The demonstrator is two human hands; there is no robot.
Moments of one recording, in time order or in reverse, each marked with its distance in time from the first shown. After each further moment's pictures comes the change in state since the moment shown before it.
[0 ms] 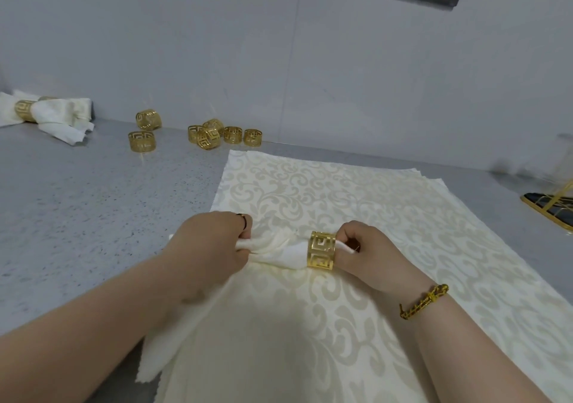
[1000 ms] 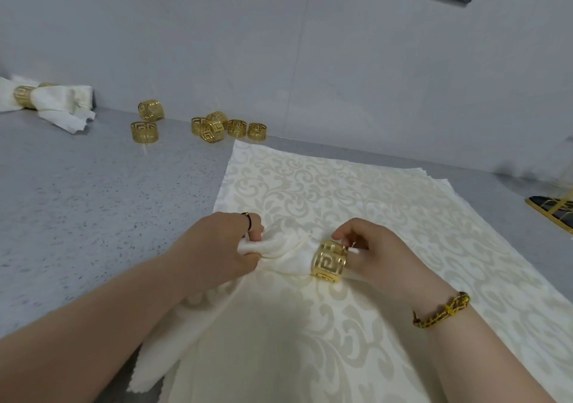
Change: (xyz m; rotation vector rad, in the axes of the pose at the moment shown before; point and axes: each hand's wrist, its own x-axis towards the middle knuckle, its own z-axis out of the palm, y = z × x) left_hand -0.006 -0.006 0.008 -0.289 -0.005 0.067; right_hand -0.006 -0.005 -0.001 -0.074 -0.027 -0.038
